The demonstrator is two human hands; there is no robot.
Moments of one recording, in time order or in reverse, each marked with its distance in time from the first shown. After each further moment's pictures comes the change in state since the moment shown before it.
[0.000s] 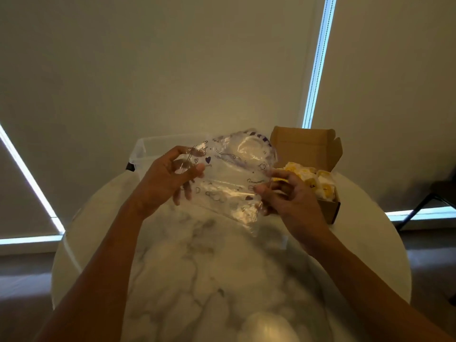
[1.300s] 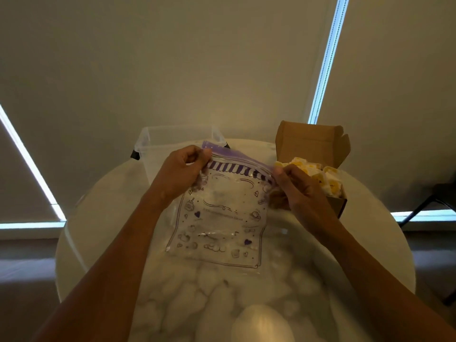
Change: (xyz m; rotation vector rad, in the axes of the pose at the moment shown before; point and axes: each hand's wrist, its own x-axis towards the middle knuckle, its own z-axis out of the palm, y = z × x) left_hand 0.008 -0.012 0.019 0.132 0.126 -0.075; right_hand 0.004 -0.004 -0.004 -0.224 -0.057 -0.055
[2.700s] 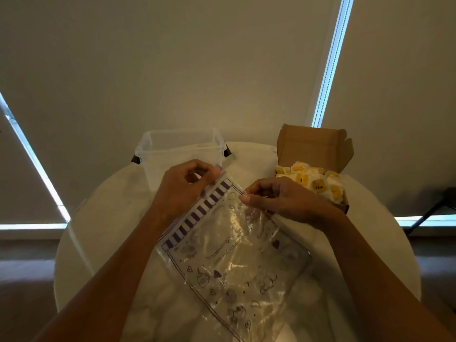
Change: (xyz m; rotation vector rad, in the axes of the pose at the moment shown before) left_hand -0.028 0.004 0.013 0.094 0.088 0.081; right_hand 0.035 -0.009 -0.006 -0.202 -0.583 0.068
